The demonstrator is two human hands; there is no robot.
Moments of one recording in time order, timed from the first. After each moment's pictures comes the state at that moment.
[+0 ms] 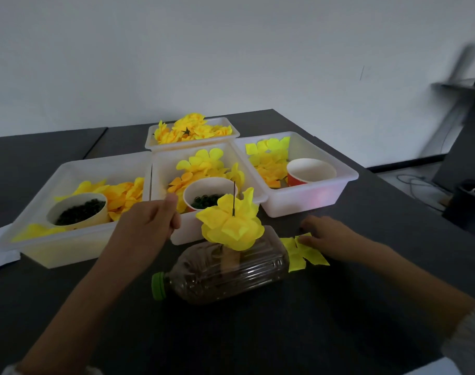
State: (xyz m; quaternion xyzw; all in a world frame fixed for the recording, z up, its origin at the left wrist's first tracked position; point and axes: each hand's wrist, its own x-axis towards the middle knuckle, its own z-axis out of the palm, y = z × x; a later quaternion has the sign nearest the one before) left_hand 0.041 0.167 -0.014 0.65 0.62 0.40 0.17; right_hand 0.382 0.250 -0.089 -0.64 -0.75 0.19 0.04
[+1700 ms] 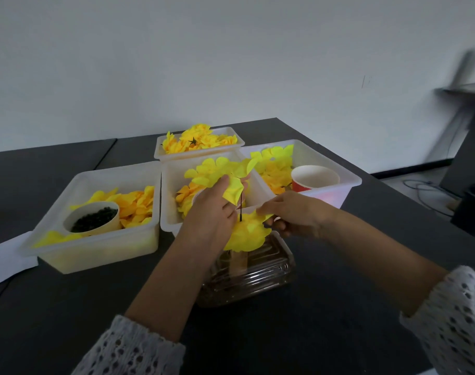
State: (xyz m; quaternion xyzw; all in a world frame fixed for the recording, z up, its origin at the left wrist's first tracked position) left_hand 0.117 0.207 -0.009 0.32 0.38 0.56 0.66; right_hand 0.283 0.227 -0.002 -0.55 -0.59 0.53 0.27
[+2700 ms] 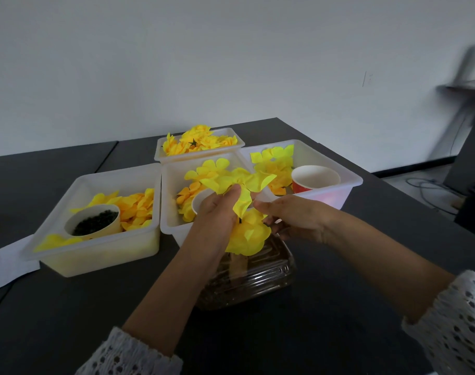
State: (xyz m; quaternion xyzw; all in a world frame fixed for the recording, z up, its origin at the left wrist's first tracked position) left_hand 0.130 0.188 -0.009 0.47 0.44 0.57 0.51; right_hand 0.285 0.227 -0.006 -0.53 -0.58 0.56 0.28
